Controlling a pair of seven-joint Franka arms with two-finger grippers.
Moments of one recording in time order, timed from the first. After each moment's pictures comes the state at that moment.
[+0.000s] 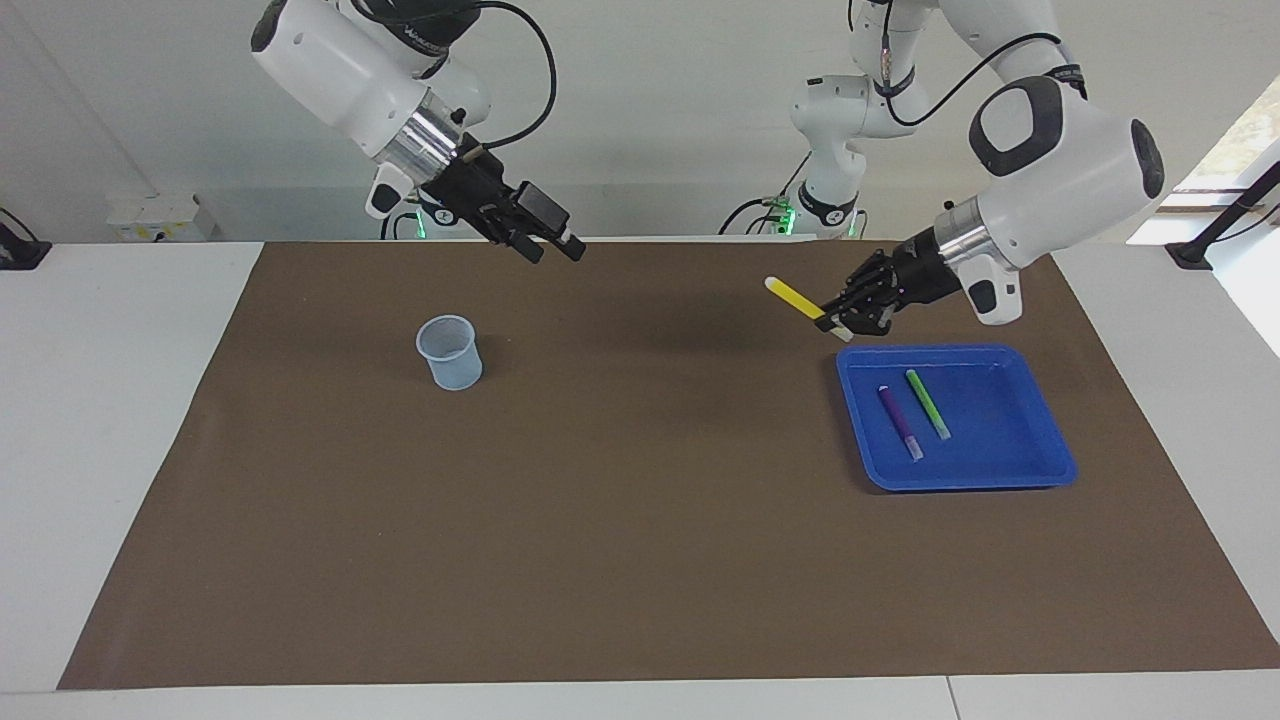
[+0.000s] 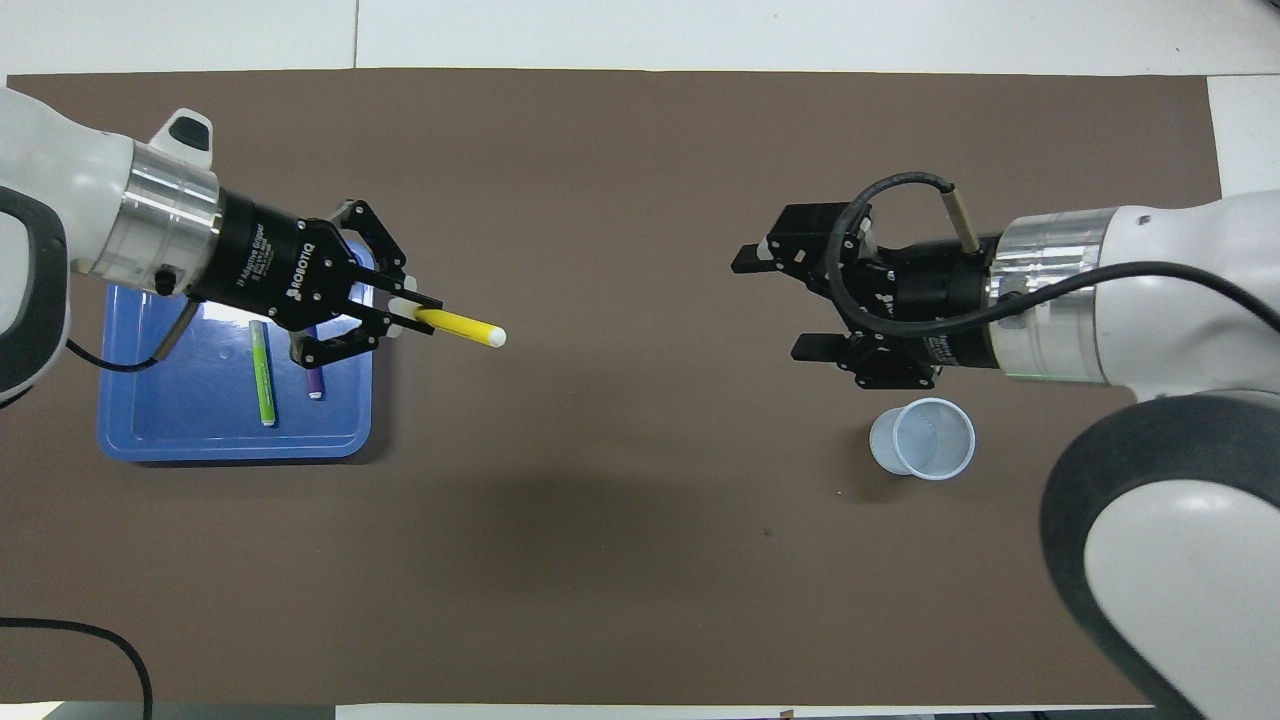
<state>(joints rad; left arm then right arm) -0.19 0.08 -0.02 -1.73 -0.78 1.68 -1.22 0.34 -0.11 0.00 -1.86 0.73 2.11 0.80</state>
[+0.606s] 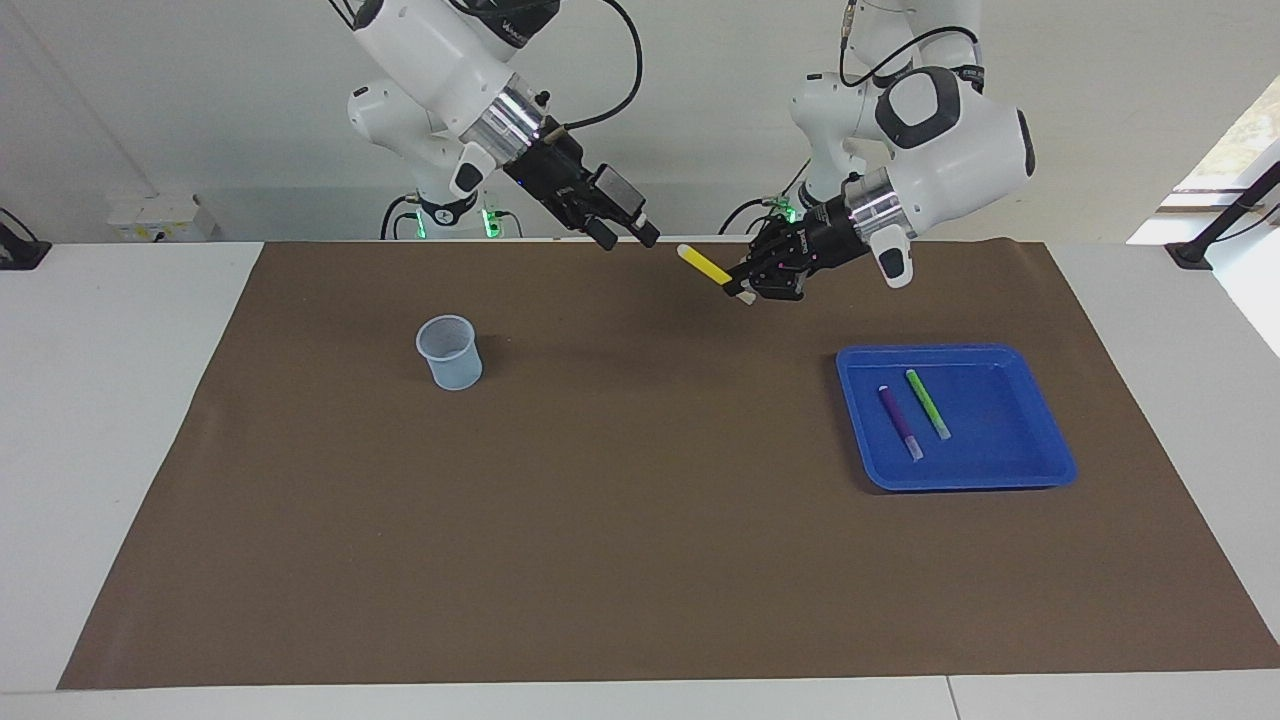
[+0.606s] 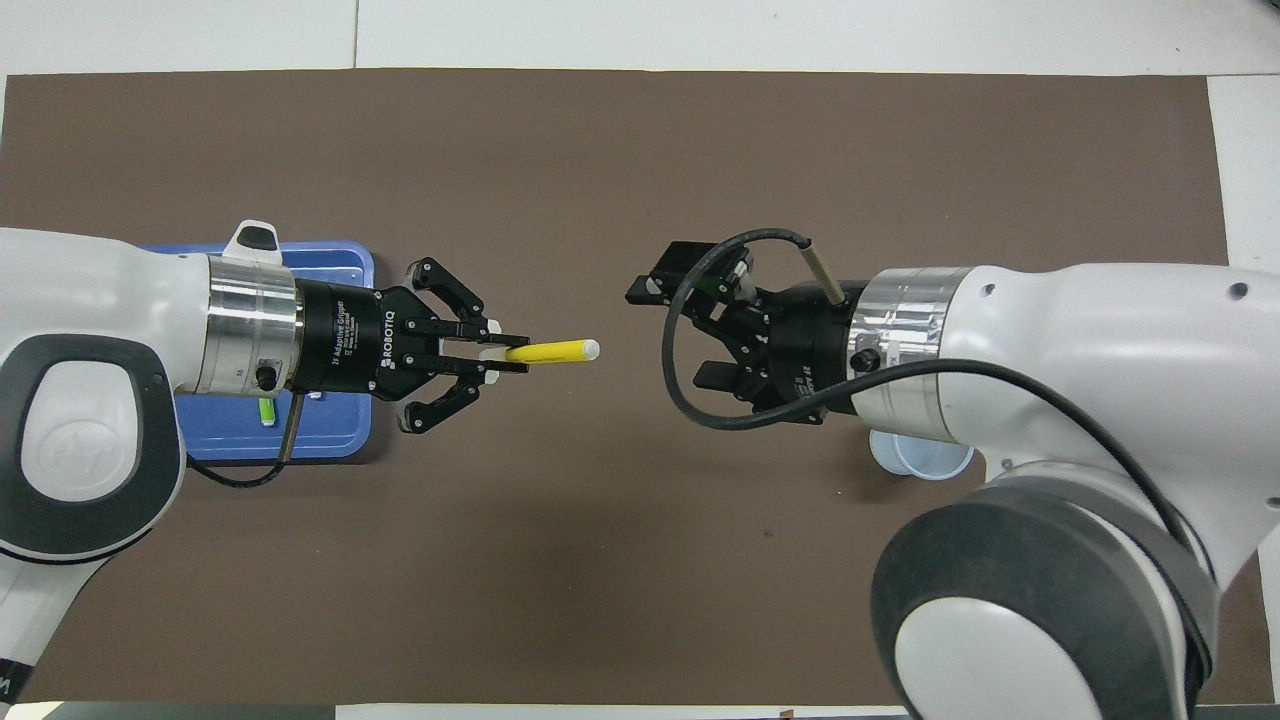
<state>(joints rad) -0.31 -0.11 -0.02 -2.02 -0.97 1.99 -1.41 0.46 -0.12 0.01 -1.91 0.71 2.22 0.79</state>
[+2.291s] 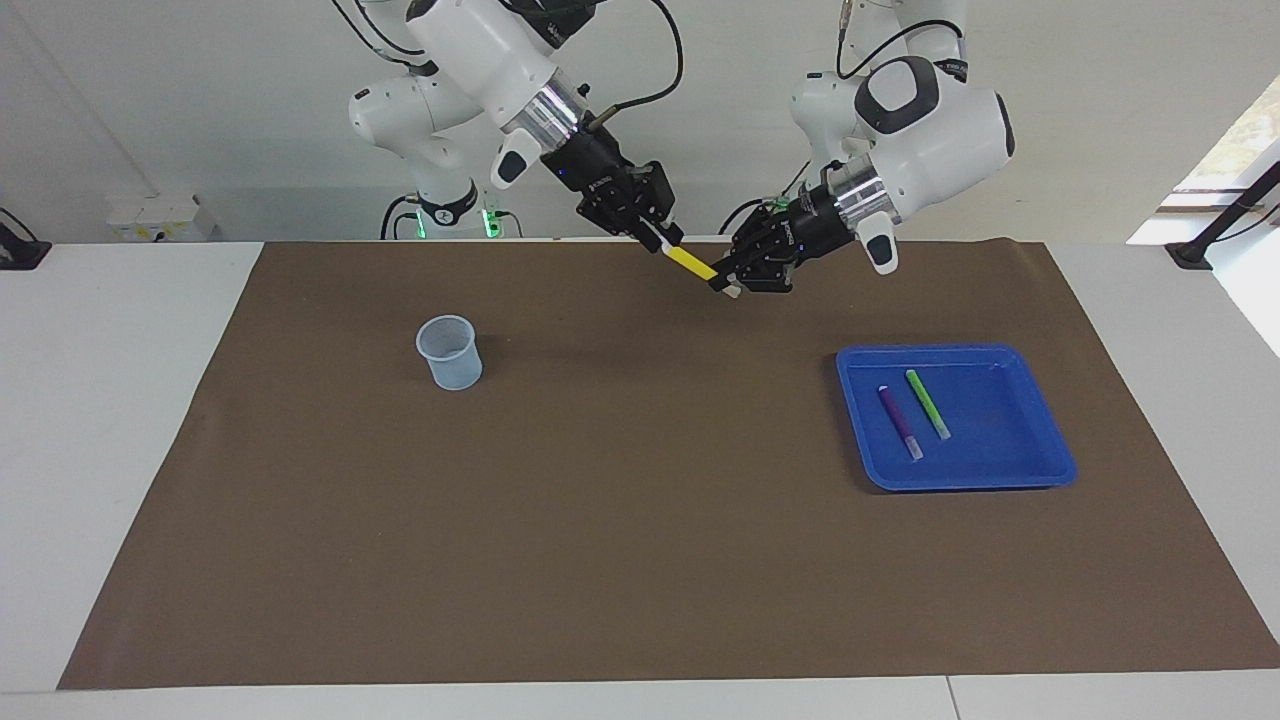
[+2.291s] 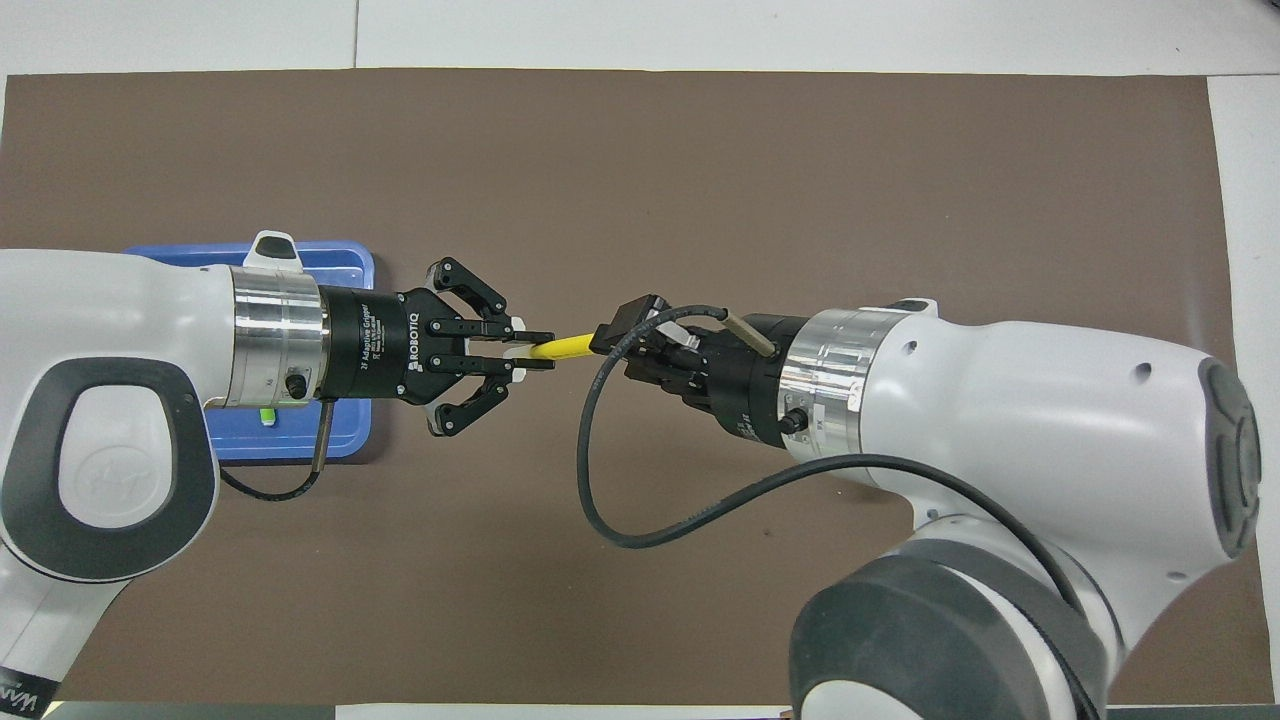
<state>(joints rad) -0.36 -0.11 -0.02 -2.02 -0.99 2.05 -1.46 0.53 -0.12 0.01 -1.94 0.67 2.34 0.72</state>
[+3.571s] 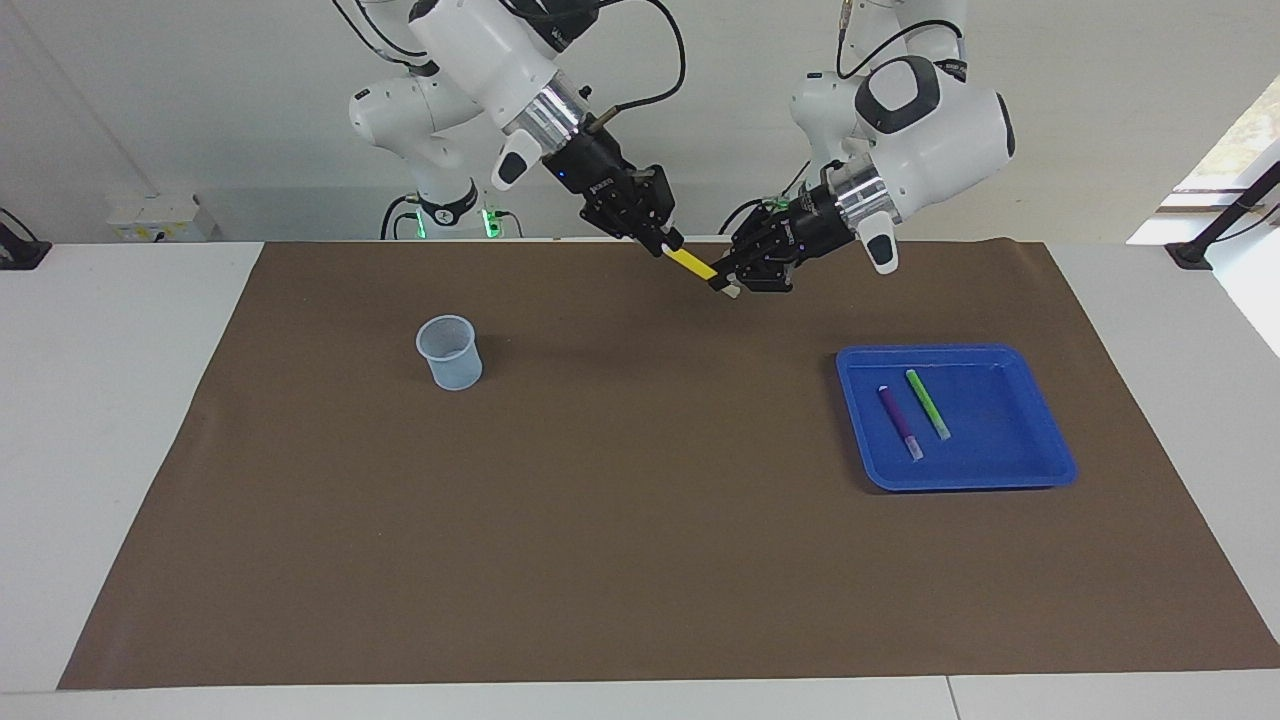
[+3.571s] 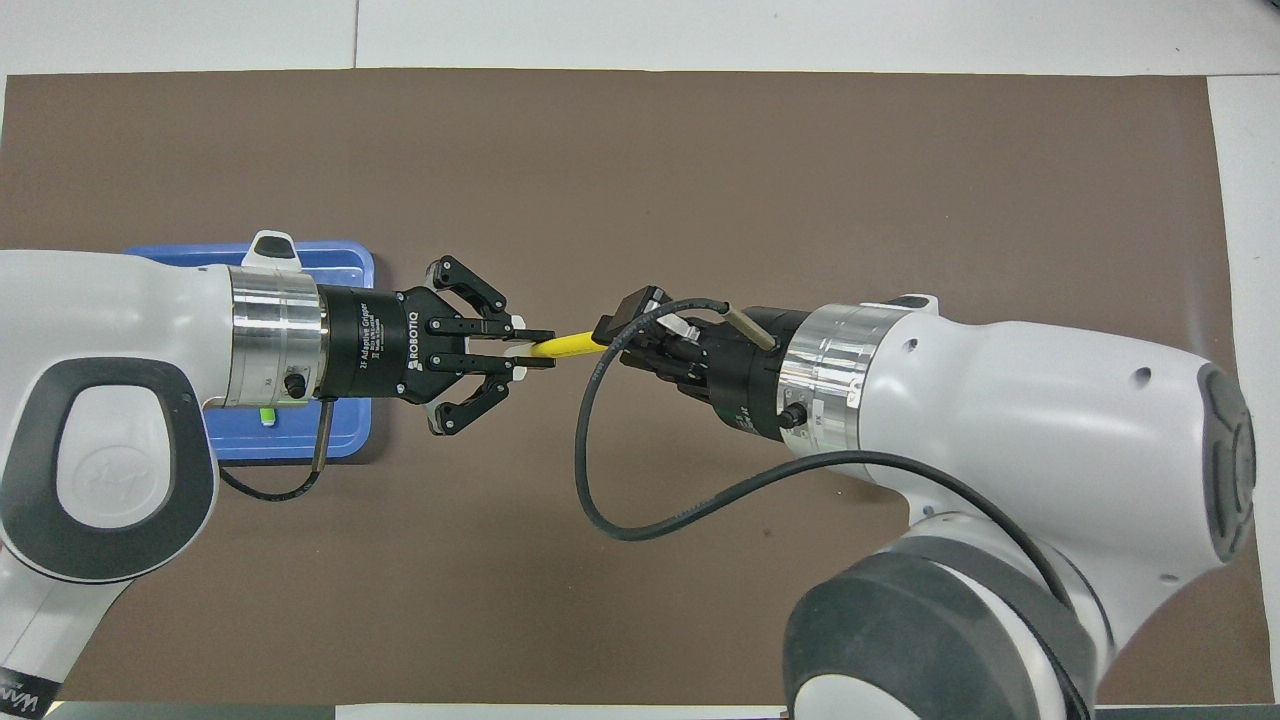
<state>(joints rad) -0.36 -0.11 -0.02 -2.02 -1.00 2.06 -1.46 0.53 -0.12 0.01 -1.94 0.67 2.37 0.72</state>
